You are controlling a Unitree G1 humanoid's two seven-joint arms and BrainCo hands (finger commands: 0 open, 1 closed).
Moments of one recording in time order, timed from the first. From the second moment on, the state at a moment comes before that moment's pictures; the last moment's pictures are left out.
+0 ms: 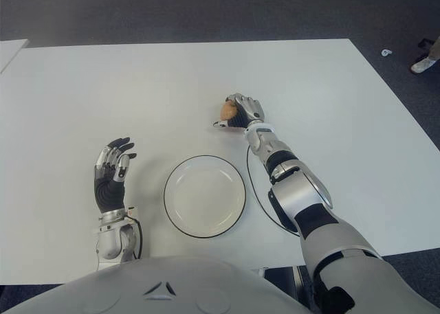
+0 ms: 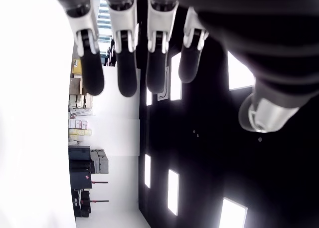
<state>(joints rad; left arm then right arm) 0.43 -0.08 -0.08 0.11 0.05 -0.78 0.24 -0.80 -0.23 0.49 1.34 -0.70 -0.31 -0.45</state>
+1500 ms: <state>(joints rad) 0.42 -0.08 -0.08 0.11 0.04 -0.75 0.25 -0.86 -0.33 0.54 1.34 -0.73 -0.40 -0.45</state>
